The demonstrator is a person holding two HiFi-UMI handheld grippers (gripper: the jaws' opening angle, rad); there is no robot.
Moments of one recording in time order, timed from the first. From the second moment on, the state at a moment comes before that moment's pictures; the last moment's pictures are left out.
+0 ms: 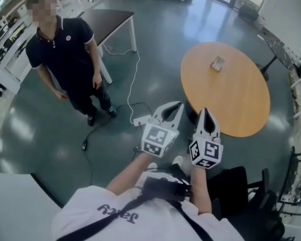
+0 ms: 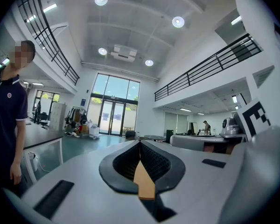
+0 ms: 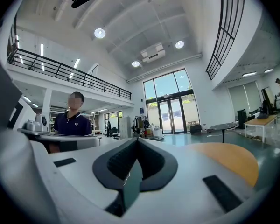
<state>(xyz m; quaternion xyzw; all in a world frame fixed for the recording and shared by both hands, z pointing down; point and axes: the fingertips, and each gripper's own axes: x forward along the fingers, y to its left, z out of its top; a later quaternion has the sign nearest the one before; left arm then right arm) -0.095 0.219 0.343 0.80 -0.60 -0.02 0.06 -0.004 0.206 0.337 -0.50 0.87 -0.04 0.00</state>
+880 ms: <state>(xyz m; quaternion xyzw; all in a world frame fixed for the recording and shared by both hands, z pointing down) 0.000 0.085 0.337 0.81 -0.59 -0.02 0.05 0.070 0.073 0.324 -0.47 0.88 -0.03 0.01</state>
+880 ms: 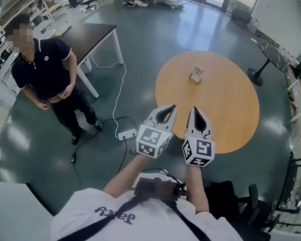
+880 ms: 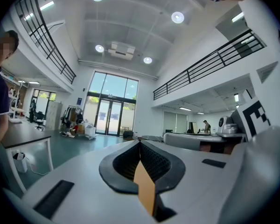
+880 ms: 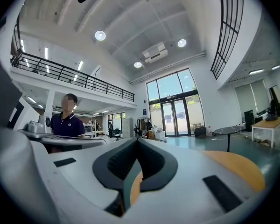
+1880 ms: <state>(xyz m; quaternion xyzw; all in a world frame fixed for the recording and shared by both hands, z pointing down) 0.000 -0.048 0.341 0.84 -0.53 -0.03 0.06 0.087 -0.038 0.345 -0.54 0.84 -0.05 0.00</state>
